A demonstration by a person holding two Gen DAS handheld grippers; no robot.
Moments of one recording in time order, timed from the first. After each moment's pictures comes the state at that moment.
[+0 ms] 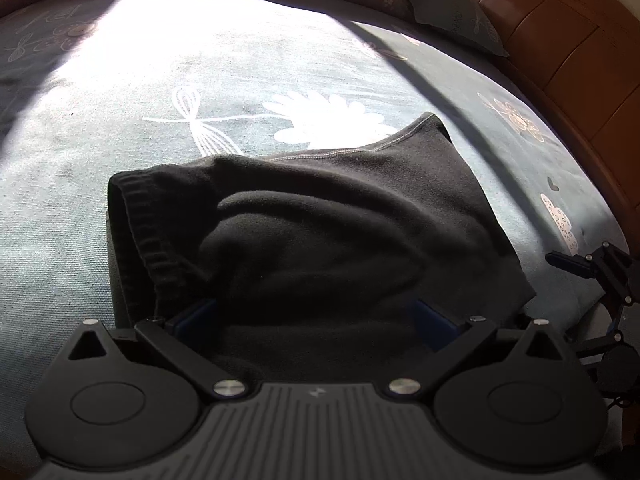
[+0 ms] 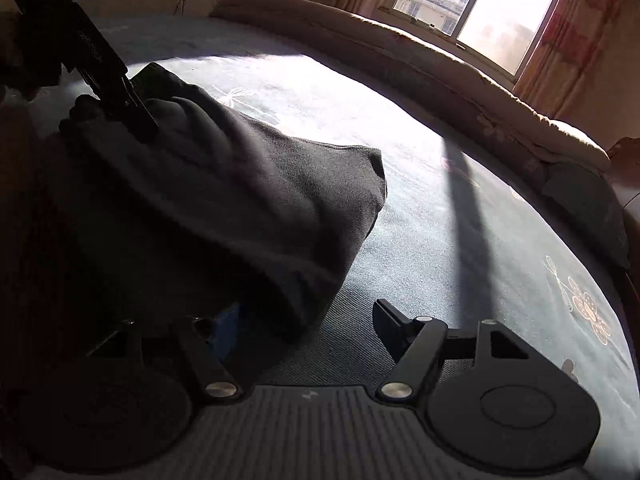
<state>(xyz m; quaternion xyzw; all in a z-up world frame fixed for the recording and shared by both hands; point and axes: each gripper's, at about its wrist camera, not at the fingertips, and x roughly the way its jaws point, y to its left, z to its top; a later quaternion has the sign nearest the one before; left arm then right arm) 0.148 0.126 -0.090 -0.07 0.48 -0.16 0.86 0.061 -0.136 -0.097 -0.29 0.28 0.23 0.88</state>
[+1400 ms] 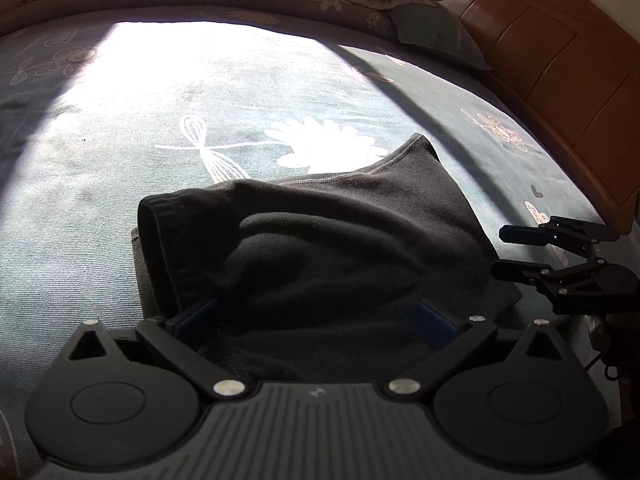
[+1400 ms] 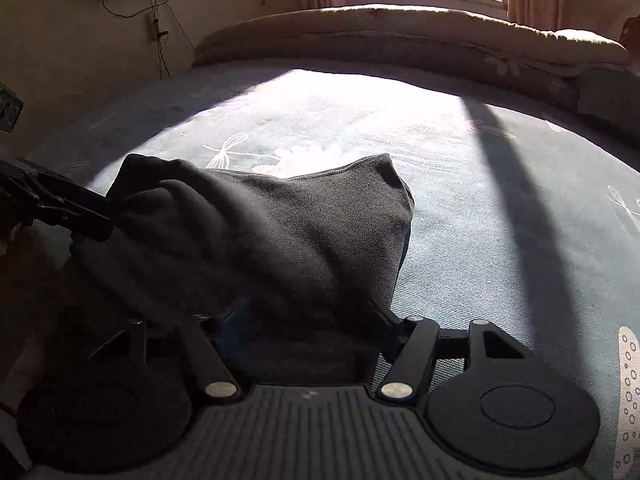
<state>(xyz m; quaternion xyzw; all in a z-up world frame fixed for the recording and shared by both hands) 0.147 0.141 -0.068 -0.07 0.43 -0.19 0.88 0.125 -0.150 -0.071 -0.07 0.34 0.30 0.89</state>
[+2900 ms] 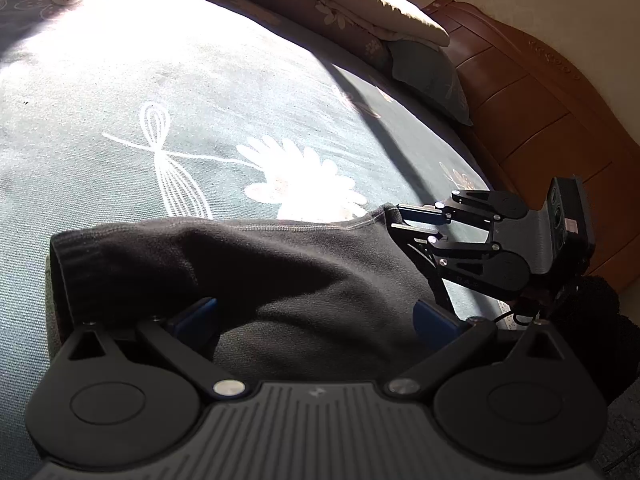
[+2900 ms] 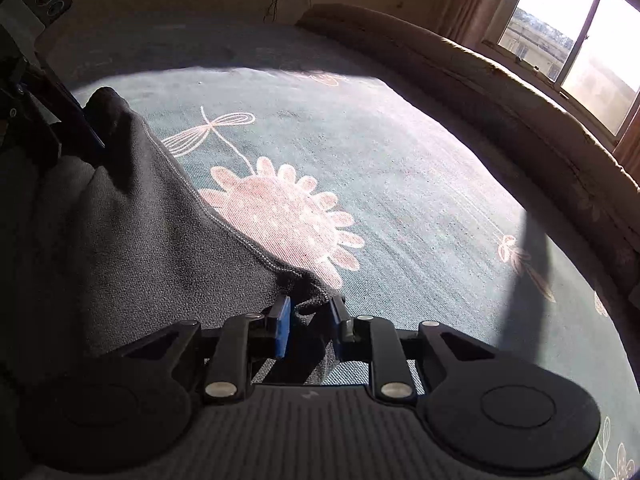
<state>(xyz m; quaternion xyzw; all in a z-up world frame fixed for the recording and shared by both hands) 0.199 0.152 -0.102 -0.21 0.43 -0.22 0.85 0.253 -0.114 -0.085 -0.31 0.27 0.40 0.82</state>
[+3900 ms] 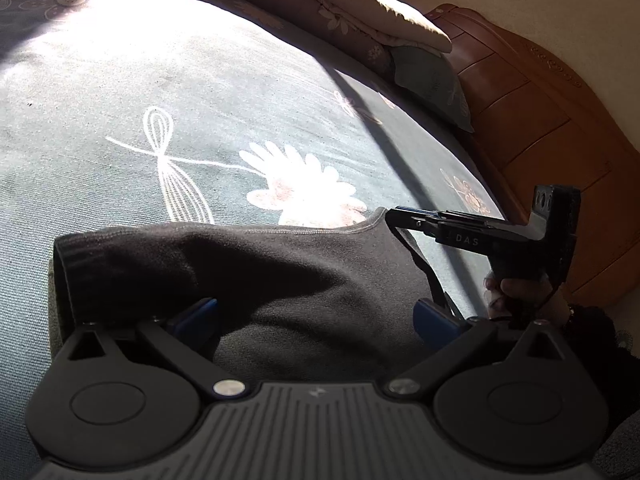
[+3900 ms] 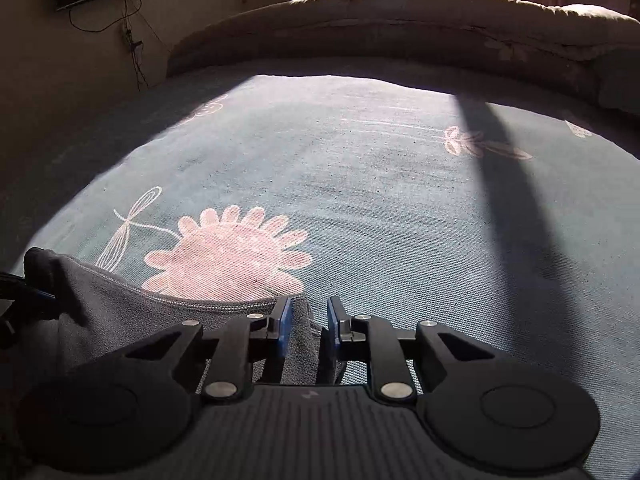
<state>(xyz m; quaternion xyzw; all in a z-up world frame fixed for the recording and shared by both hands) 0.196 0.153 -0.091 -0.21 0.42 -0.20 0.86 0.287 -0.139 -0.085 -0.03 0.38 0.30 0.88</state>
